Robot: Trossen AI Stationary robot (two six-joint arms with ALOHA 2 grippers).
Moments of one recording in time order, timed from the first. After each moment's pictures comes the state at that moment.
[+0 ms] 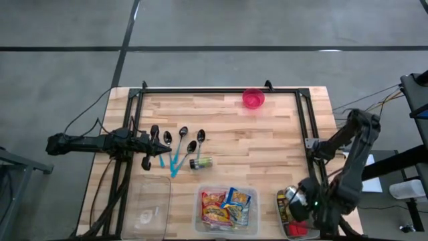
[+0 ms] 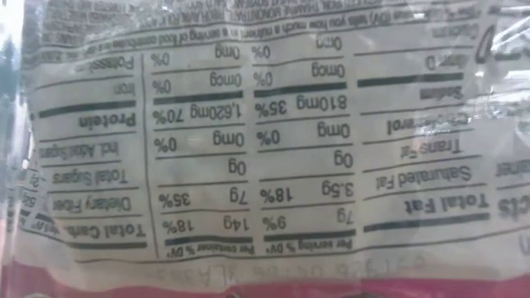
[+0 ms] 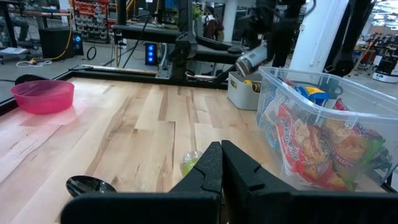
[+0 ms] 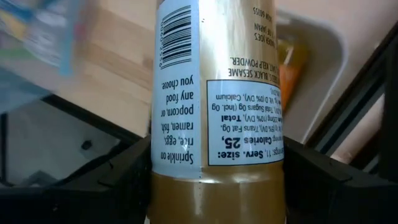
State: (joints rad) left arm 0.00 0.13 0.00 0.04 0.11 -0.11; right arm 1.11 1.44 1.21 -1.15 0.12 2.31
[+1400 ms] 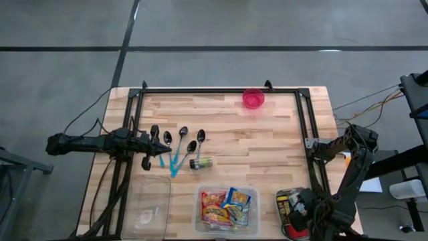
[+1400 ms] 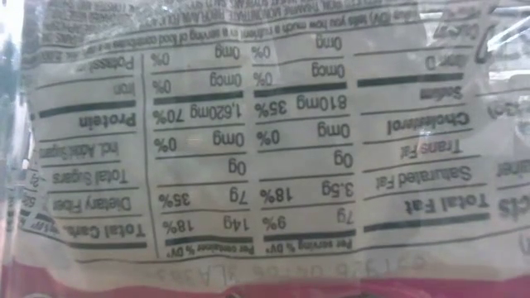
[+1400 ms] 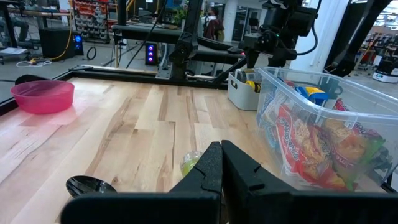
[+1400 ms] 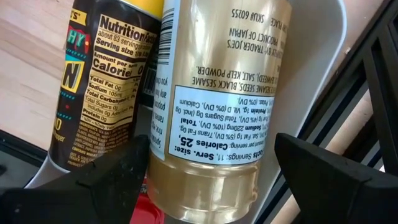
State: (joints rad) left arm 0.00 0.13 0.00 0.04 0.11 -0.11; right arm 1.19 1.66 1.22 -1.18 0.08 2.29
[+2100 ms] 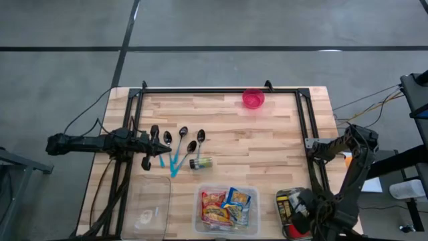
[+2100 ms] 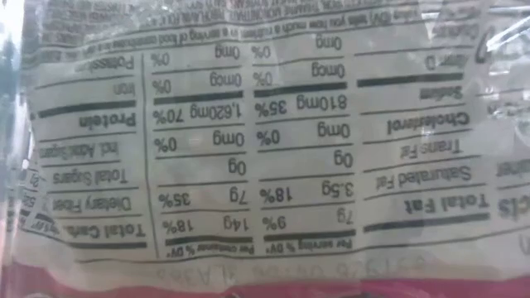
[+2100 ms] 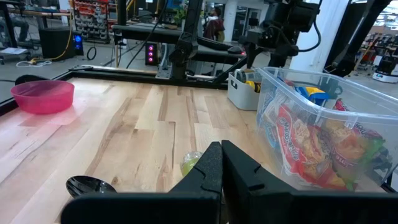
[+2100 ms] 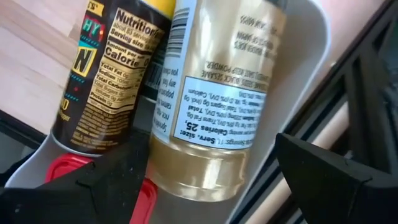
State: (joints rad) left arm 0.00 0.13 0.00 0.04 0.11 -0.11; right arm 1.19 1.66 1.28 -1.25 0.07 2.19
